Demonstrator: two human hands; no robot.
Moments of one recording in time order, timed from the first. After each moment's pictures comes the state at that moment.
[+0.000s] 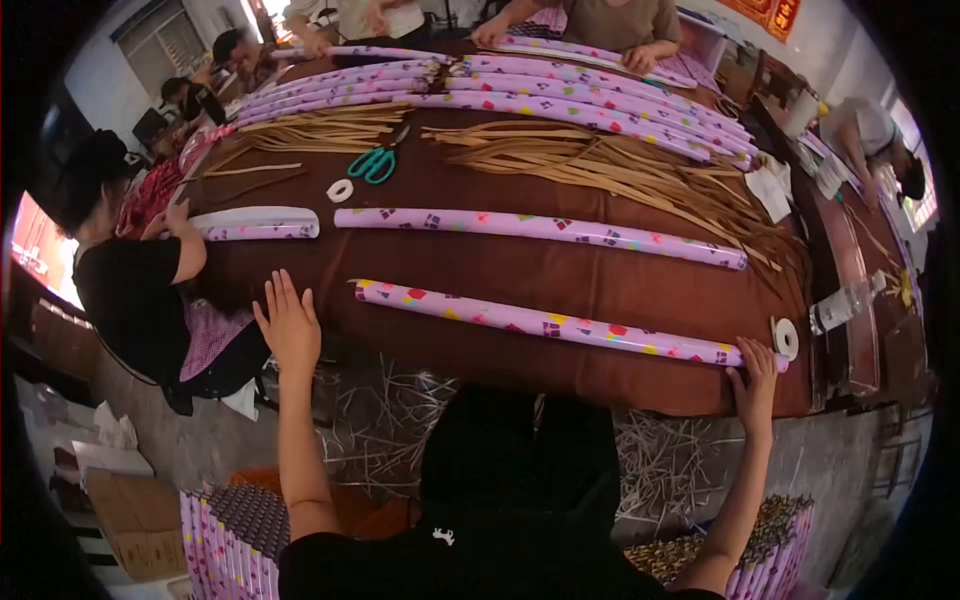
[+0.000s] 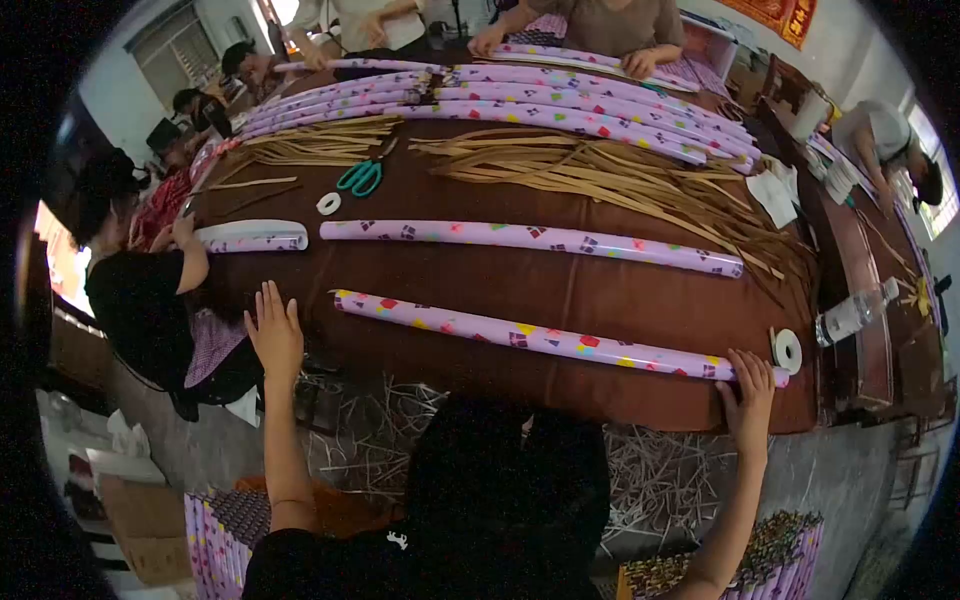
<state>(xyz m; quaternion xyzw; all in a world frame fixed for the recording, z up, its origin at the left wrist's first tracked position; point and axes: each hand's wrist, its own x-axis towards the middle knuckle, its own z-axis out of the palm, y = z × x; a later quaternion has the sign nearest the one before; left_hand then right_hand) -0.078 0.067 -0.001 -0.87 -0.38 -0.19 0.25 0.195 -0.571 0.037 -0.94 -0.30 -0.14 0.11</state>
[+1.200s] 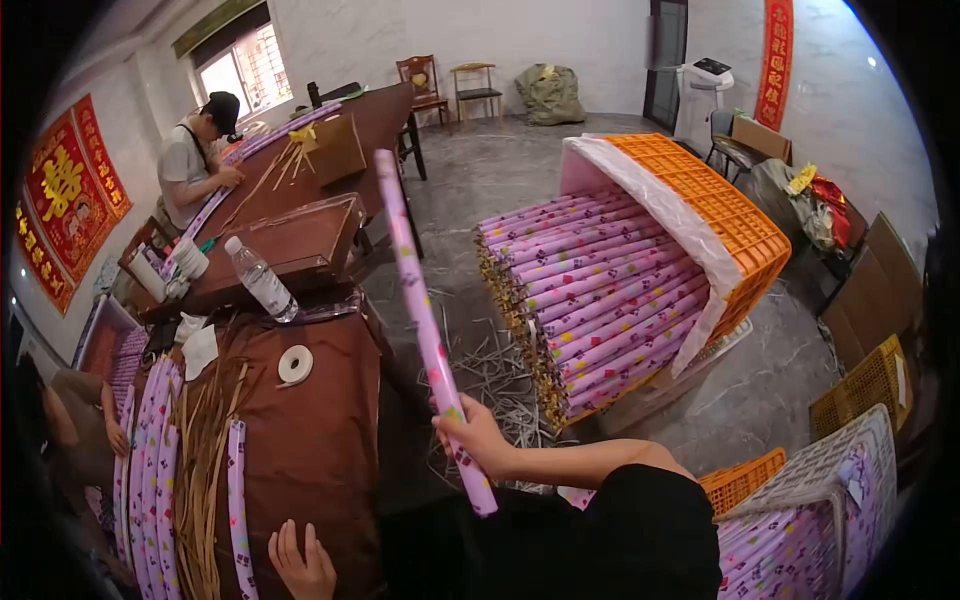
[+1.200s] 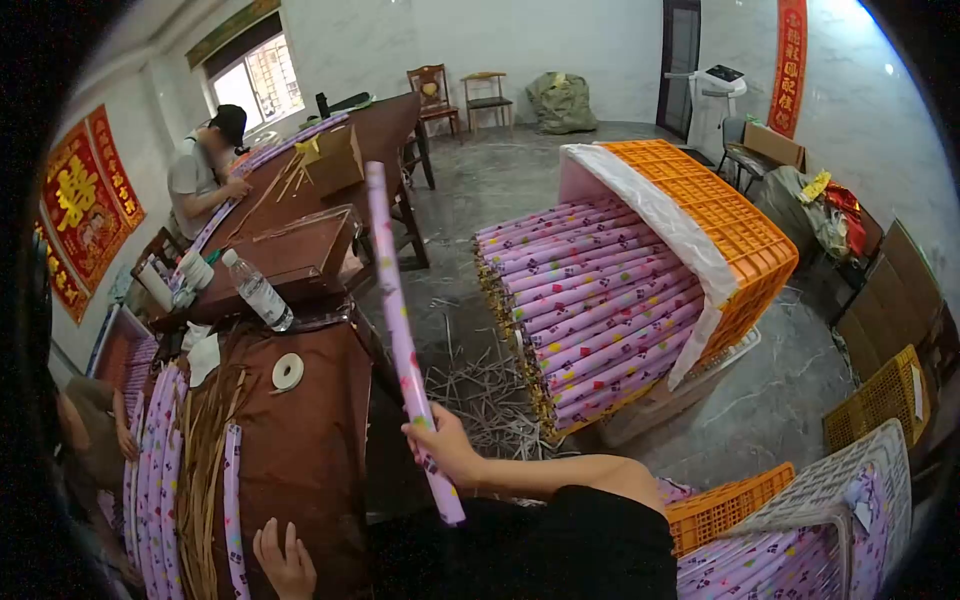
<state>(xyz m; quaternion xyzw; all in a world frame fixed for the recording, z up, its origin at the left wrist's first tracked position) 0.161 -0.238 0.035 -0.87 0.46 -0.17 -0.09 -0.040 -0.552 0.039 -0.43 0.24 -0.30 0.82</state>
